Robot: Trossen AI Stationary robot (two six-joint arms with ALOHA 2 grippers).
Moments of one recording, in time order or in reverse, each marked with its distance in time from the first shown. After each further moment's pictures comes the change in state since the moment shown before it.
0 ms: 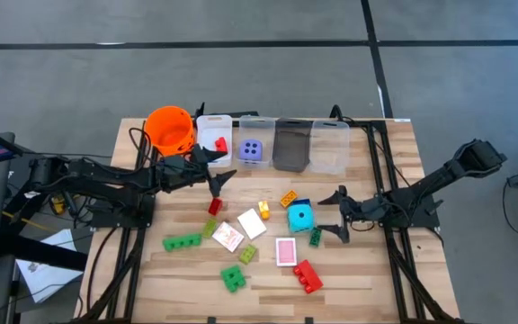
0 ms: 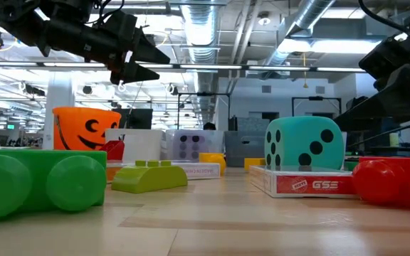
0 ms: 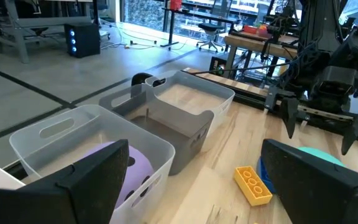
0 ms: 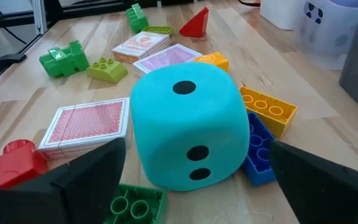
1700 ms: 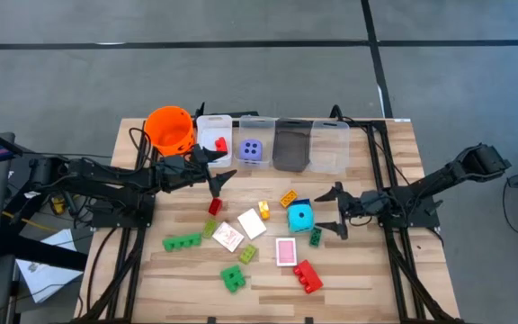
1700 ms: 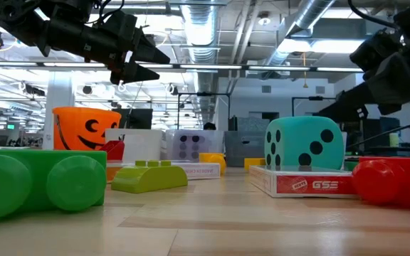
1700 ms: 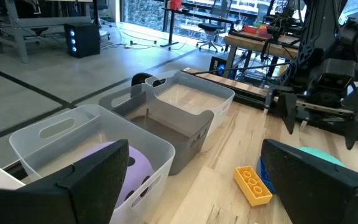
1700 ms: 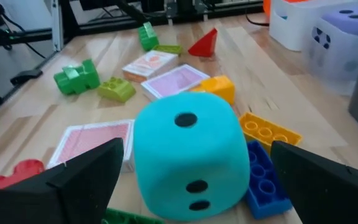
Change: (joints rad) left arm 0.000 0.000 0.000 0.000 0.000 0.000; right arm -0.128 0.001 0.017 0.072 -0.161 -0.081
